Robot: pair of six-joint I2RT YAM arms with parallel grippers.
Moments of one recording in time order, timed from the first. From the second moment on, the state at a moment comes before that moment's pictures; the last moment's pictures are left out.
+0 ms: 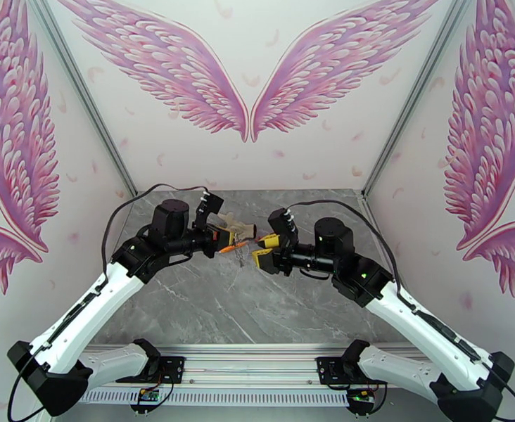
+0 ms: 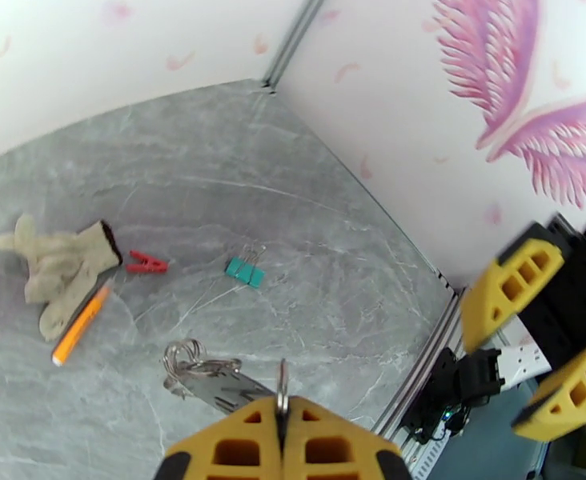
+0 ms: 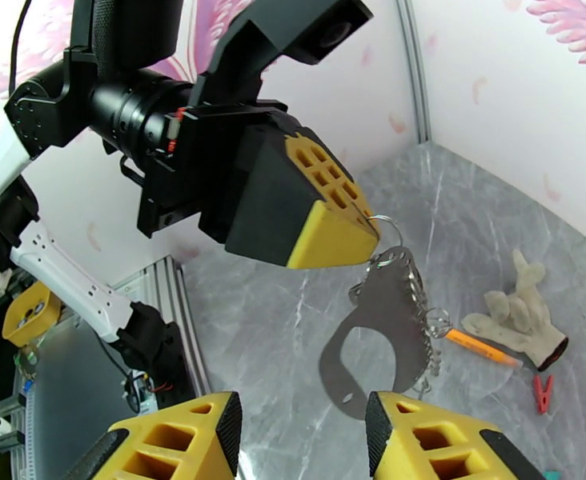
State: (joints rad) left arm -0.58 1.21 1.31 -0.63 0.34 -0.37; right arm 0.71 1.04 1.11 -0.35 -0.48 0.14
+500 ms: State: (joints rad) left arm -0.60 1.26 1.34 -0.68 0.16 -0.77; right arm 0.87 1.21 1.09 -0.25 -0.31 0.23
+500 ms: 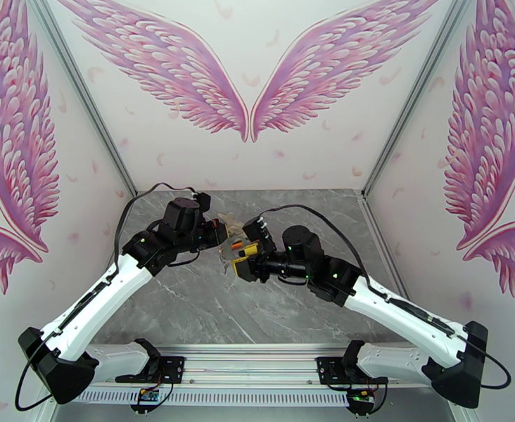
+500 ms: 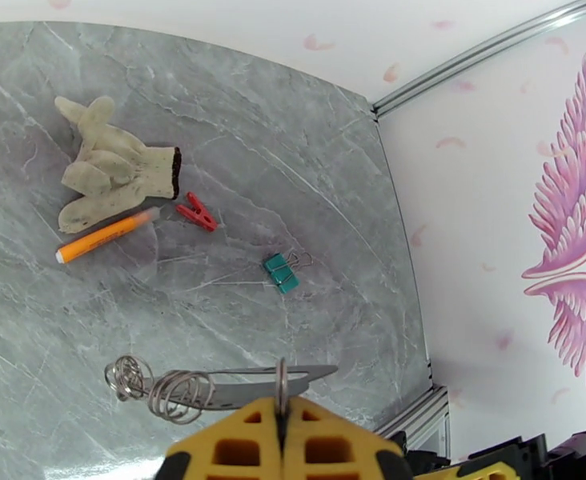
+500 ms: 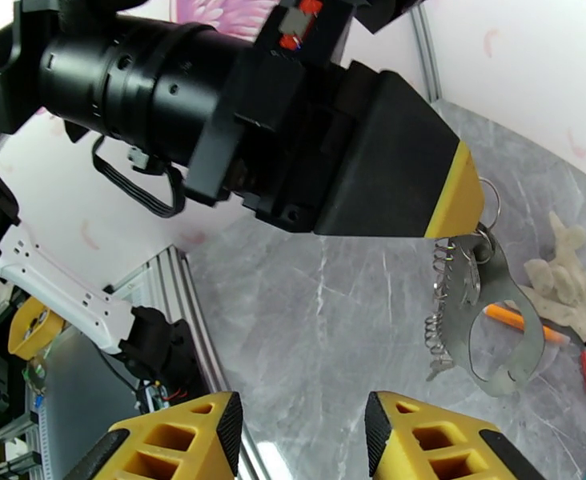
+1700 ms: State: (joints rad) left arm -0.62 1.23 1.34 -0.65 0.19 -0.92; right arm 0.71 1.40 0.99 0.20 -0.46 0.05
